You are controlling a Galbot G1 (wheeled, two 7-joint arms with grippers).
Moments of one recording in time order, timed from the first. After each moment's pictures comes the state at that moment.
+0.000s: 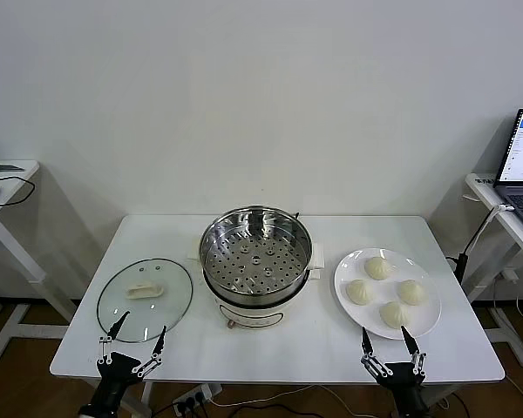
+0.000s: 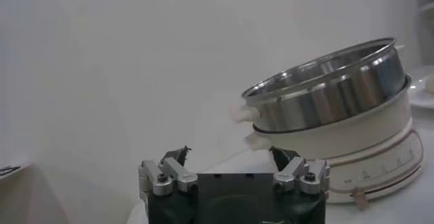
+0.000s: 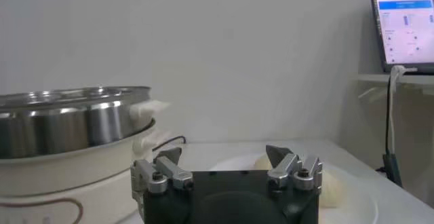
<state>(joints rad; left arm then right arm) 1.80 -1.28 -0.67 -2.02 0.07 -0.32 0.08 -1.75 1.14 0.52 2.00 0.37 0.29 0.21</state>
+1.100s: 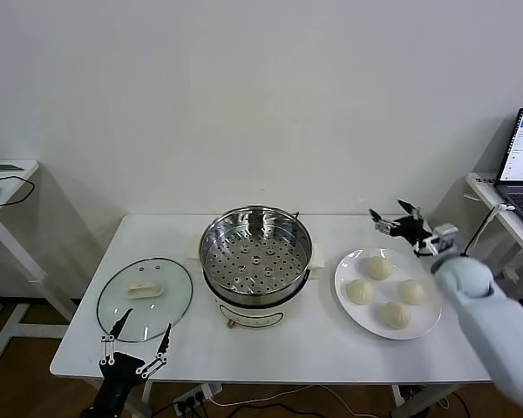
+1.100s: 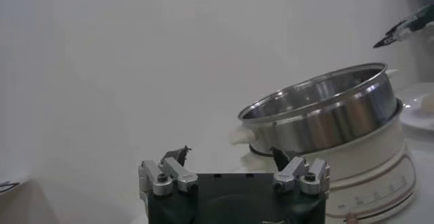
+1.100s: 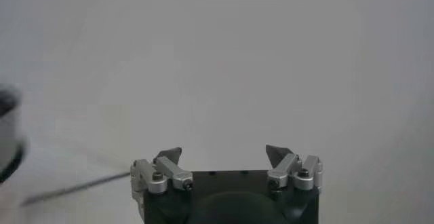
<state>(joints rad) 1.85 -1.30 -0.66 -2.09 0.10 -0.31 0.05 -0.39 0.81 -0.02 1.04 0.41 -0.03 -0.66</state>
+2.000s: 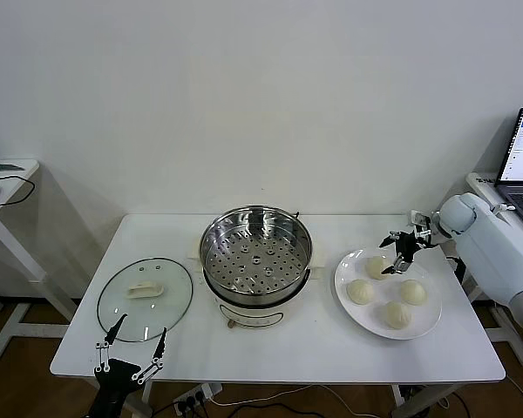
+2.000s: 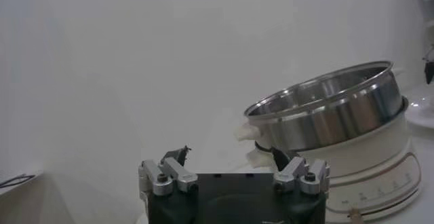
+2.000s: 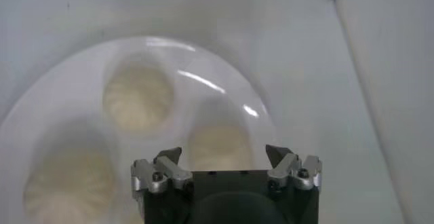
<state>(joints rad) 1.87 -1.33 -0.67 -2.09 0.10 -0.35 0.04 -0.03 0.93 -0.40 0.61 -0.22 0.08 -1.18</state>
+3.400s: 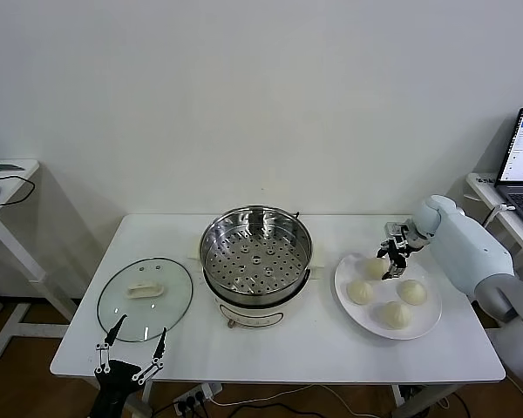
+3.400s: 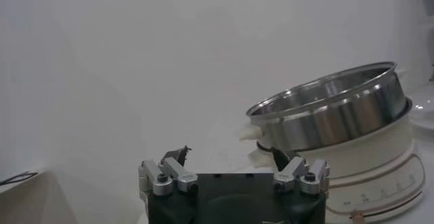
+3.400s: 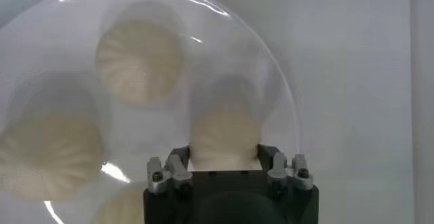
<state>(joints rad) 1.86 -1.34 -0.66 -2.07 0.10 -0.37 0.04 0.02 1.00 -0.50 0.56 -0.35 0.20 -1.15</state>
